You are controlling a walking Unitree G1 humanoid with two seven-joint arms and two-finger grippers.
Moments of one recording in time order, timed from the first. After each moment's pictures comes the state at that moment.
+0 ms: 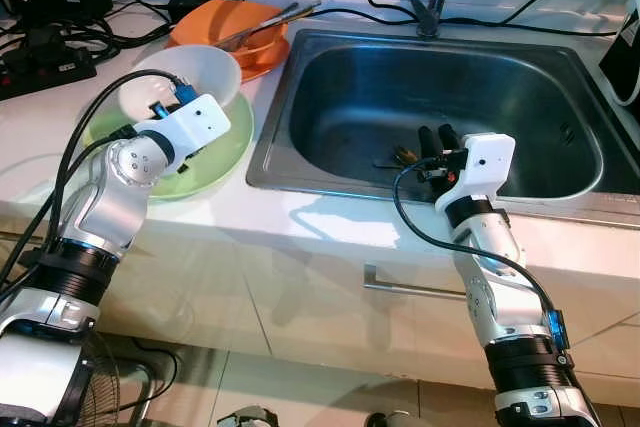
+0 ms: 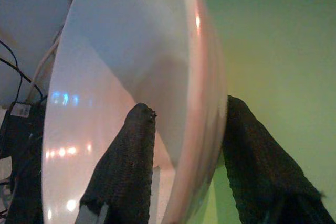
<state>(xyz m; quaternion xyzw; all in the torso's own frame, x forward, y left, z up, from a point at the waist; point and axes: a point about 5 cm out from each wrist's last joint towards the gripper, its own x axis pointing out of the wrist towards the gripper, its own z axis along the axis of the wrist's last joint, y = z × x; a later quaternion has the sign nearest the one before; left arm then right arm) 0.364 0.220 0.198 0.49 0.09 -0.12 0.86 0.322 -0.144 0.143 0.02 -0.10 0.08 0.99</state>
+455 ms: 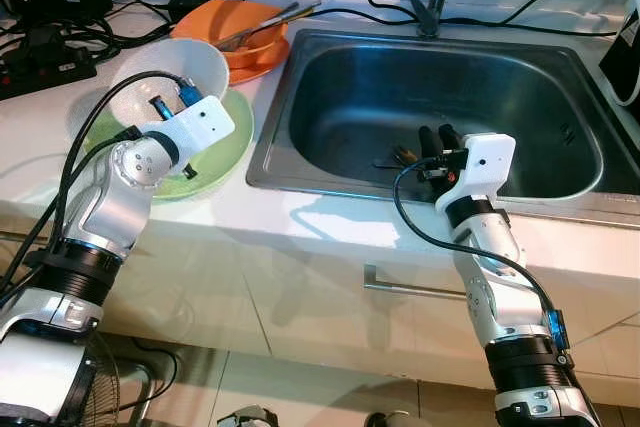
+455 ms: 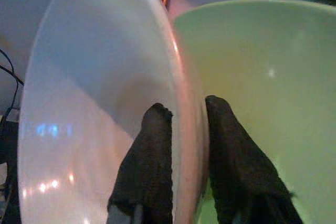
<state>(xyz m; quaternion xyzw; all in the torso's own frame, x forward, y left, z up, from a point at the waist) 0.364 0.216 0.196 0.48 0.09 -0.13 0.86 0.322 -0.144 0.143 0.02 -0.10 0.07 0.99</state>
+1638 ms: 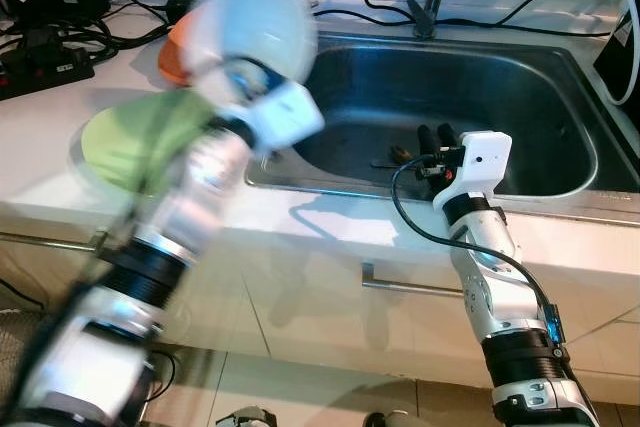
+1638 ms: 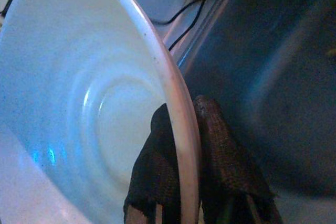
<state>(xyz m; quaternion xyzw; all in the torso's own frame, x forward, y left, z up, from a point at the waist) 0.357 0.107 0.211 0.46 -0.11 -0.19 0.86 0.328 -0.143 0.141 0.02 -0.10 0.07 0.99</state>
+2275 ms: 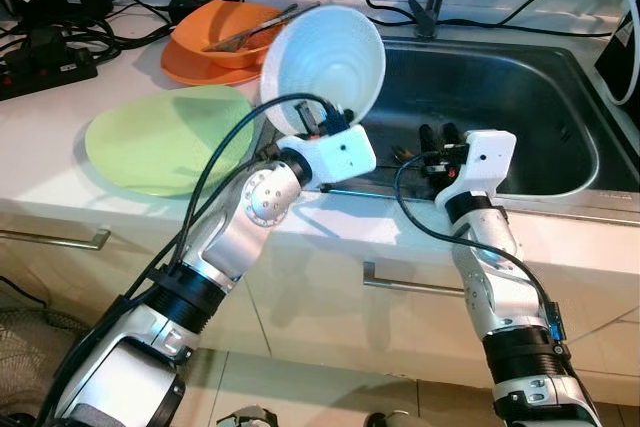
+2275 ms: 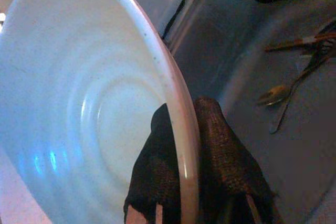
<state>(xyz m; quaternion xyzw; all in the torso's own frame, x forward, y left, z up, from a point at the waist) 0.338 0.061 0.192 0.46 -0.15 -0.28 0.83 0.331 -0.150 0.143 0.04 -0.09 0.05 0.99</state>
